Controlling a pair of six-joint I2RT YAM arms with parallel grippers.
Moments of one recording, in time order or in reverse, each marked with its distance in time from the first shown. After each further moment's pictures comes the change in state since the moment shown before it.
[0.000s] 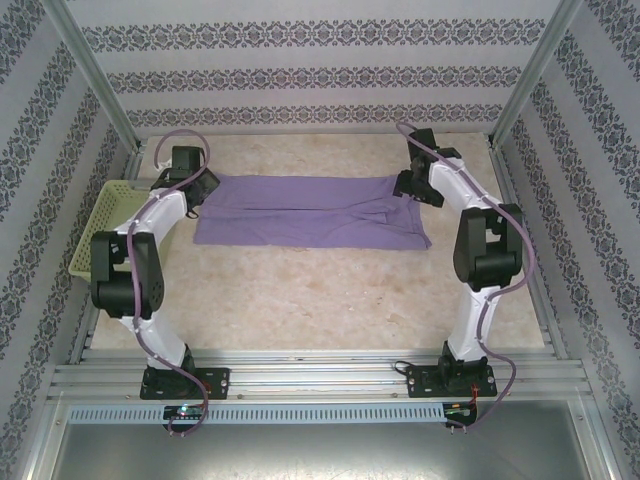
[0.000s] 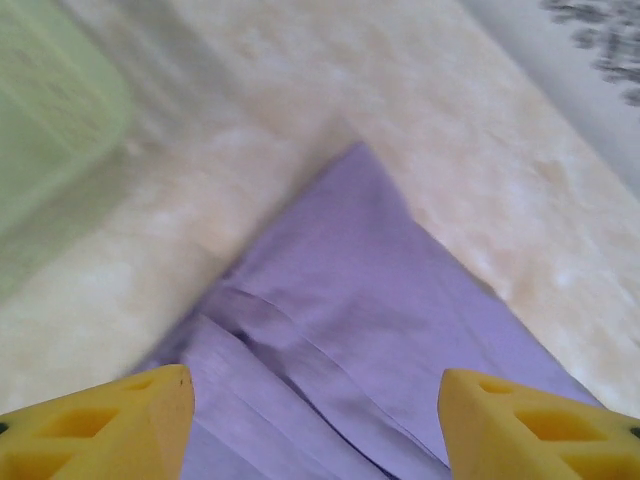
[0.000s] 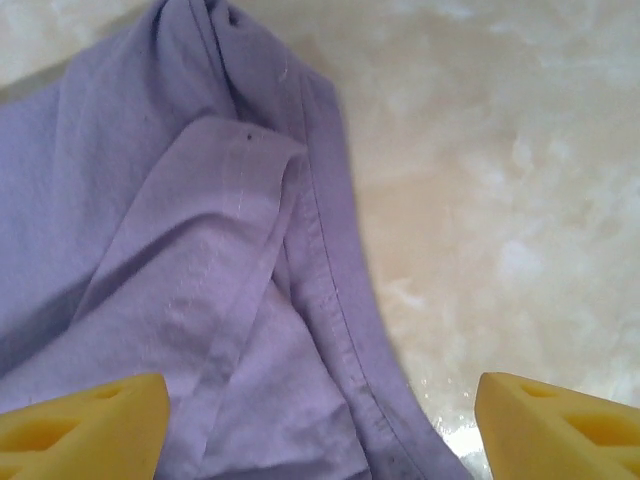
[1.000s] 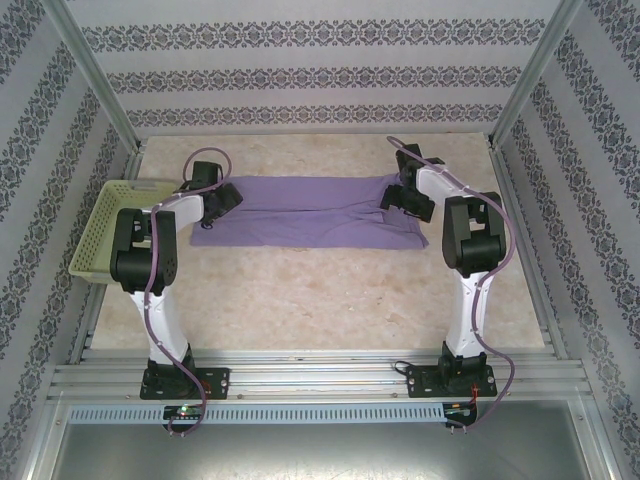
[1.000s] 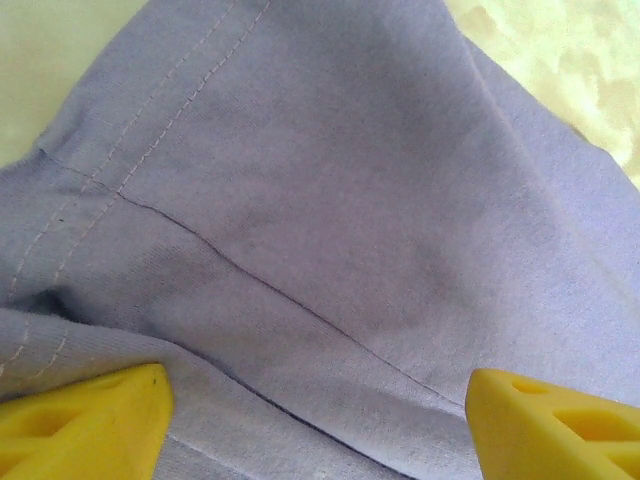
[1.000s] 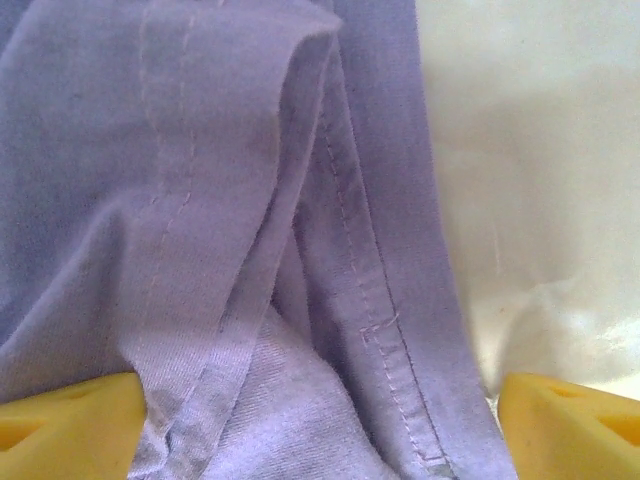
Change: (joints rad) left arm -0.014 0.228 -0.017 0.106 0.141 0.070; right arm 0.017 0.182 0.019 0.032 -0.080 0.076
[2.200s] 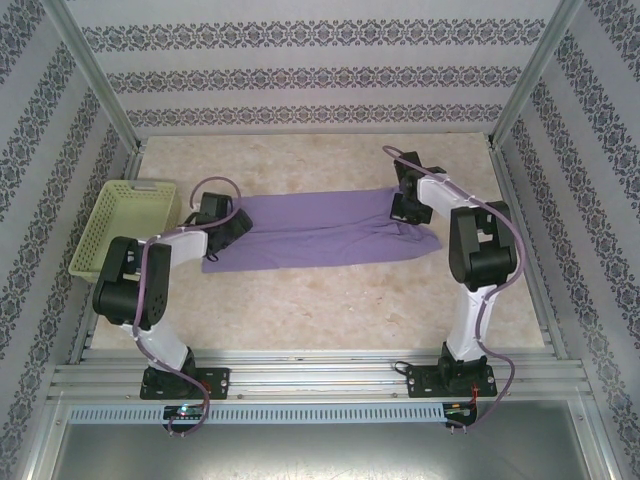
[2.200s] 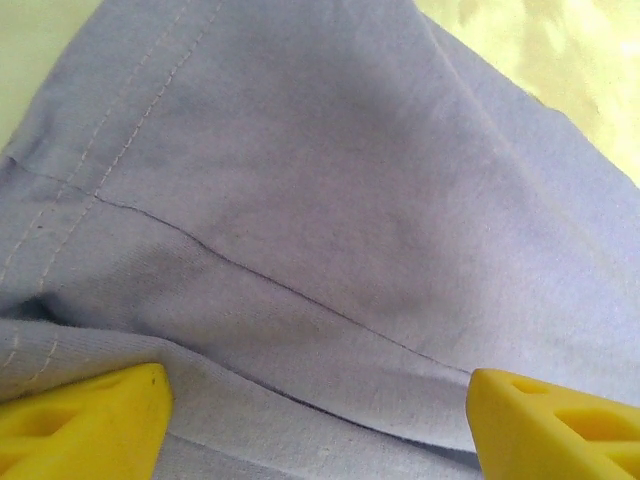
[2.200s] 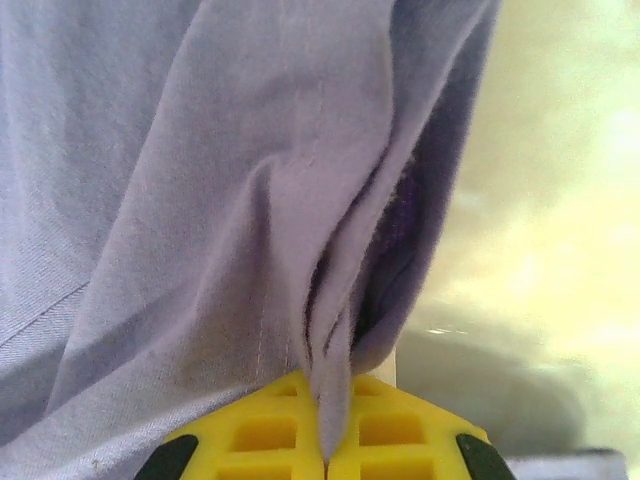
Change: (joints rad) left arm -0.143 -0.282 -0.410 0.173 -0.025 -0.089; right arm 0.022 -0.168 -0.179 0.021 0.115 -0.063
